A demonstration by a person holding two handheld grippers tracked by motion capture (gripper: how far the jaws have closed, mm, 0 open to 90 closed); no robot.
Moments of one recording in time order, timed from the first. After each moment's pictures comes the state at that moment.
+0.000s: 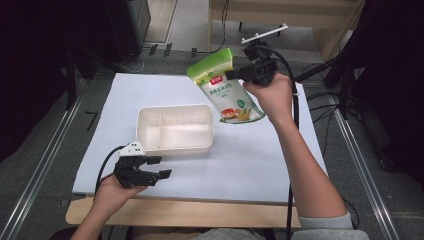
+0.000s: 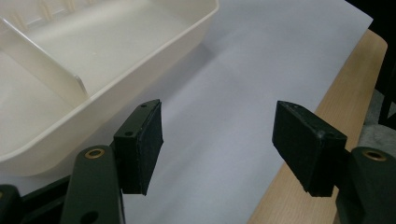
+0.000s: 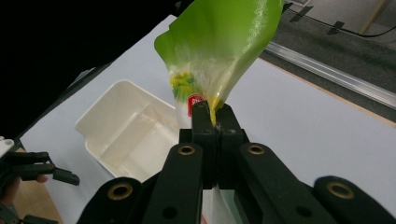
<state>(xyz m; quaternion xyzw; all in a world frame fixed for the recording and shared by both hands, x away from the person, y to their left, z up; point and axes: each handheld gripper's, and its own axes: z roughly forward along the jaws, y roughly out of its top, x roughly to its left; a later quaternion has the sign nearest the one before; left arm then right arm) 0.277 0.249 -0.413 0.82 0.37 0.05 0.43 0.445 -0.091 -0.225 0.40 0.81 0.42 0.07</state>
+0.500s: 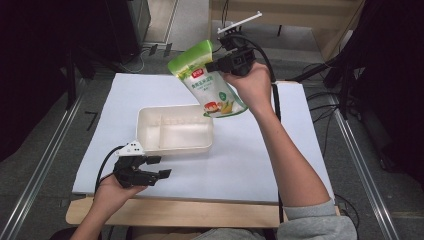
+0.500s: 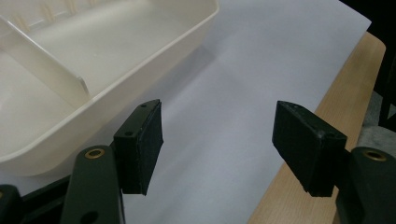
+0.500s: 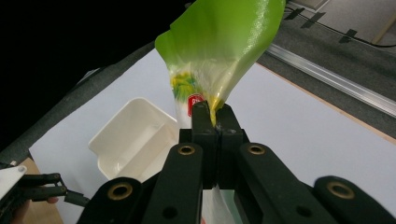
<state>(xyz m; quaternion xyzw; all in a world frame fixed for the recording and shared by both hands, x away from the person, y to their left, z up) 0.277 0.251 -0.412 0.82 0.37 0.05 0.43 0.458 -0.042 -0.212 0.38 0.82 0.42 0.07</state>
